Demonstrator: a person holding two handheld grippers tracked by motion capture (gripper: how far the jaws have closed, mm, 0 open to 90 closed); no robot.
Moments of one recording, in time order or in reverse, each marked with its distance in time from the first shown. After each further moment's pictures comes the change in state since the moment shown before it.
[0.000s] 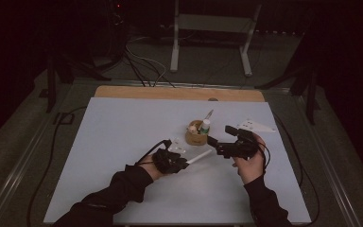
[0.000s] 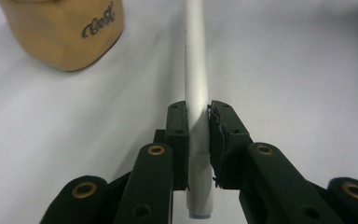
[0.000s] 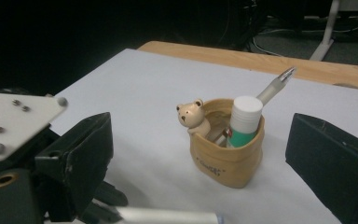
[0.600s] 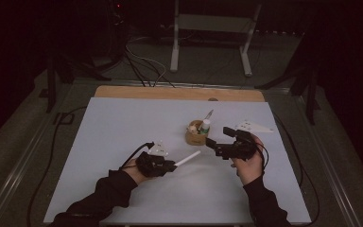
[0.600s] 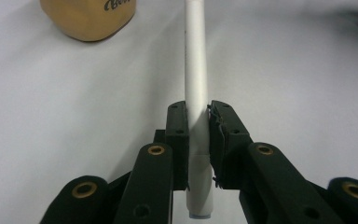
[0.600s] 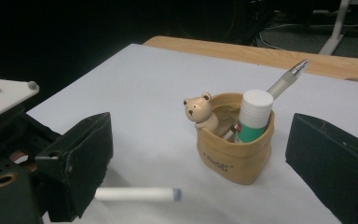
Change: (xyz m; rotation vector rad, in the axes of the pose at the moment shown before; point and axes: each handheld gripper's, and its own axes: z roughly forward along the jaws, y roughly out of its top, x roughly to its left) left arm 0.009 -0.035 -0.033 -0.063 -0.023 -0.029; right arm 0.002 -0.002 0.003 0.016 0.022 0.003
